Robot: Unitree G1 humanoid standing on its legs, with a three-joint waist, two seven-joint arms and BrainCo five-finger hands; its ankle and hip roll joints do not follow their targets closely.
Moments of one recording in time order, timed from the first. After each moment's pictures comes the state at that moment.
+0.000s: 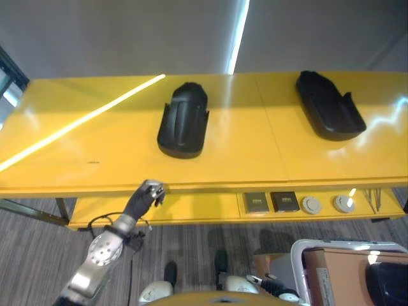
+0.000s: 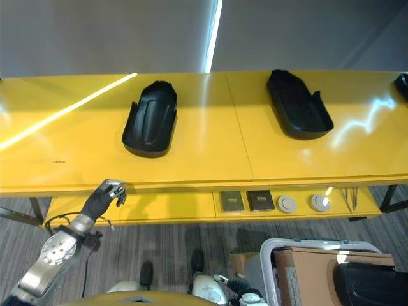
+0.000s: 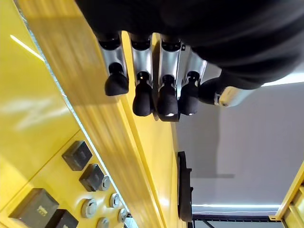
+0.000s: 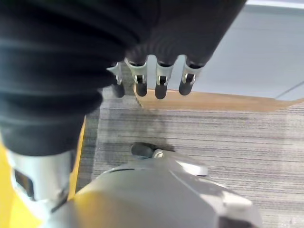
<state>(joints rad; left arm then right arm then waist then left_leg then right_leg) 0.12 0.49 -0.32 -0.13 -0.24 -0.25 -0.02 -0.05 -0.20 0.23 1.30 0.20 -0.11 -0.08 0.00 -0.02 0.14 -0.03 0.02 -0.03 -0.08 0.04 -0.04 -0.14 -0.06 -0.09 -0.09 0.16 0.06</state>
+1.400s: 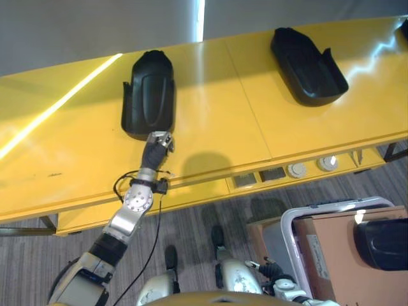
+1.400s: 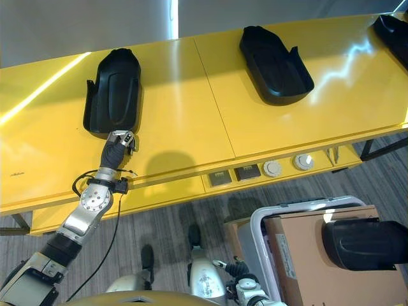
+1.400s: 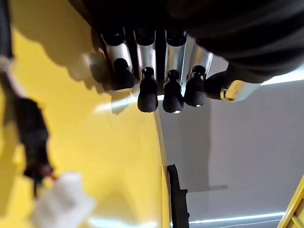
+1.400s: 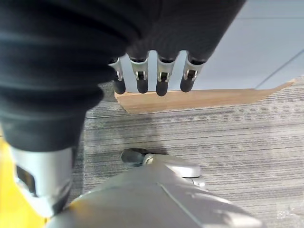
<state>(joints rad) -0.30 0.33 -0.38 0.19 -0.17 -0.29 0.30 -0.11 -0.21 0.27 1.30 0.21 -0.14 -0.14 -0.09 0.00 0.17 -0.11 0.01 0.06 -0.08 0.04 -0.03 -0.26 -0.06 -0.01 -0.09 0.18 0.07</state>
